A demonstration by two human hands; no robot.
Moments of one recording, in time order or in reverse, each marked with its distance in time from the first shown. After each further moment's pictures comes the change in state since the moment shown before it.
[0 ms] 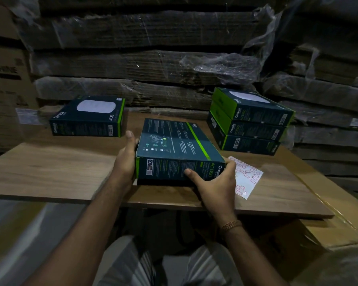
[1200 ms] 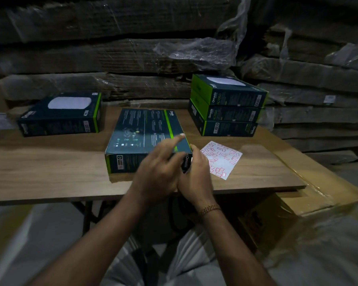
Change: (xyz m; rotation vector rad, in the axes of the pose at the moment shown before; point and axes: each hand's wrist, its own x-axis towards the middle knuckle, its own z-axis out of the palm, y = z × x) left_hand -0.042 -0.048 0.079 1.049 -0.229 1.367; right_hand -0.005 0.015 0.001 -0.251 -0.116 -0.095
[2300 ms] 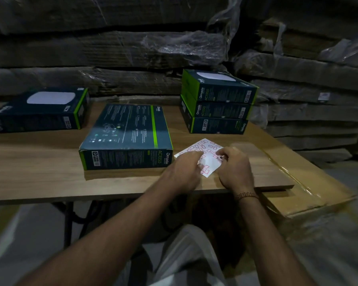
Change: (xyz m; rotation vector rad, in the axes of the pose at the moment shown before) left_hand 0.062 0.056 0.091 -0.284 -0.615 -0.566; right_hand 0.061 0.111 -0.100 -0.325 0.061 0.106
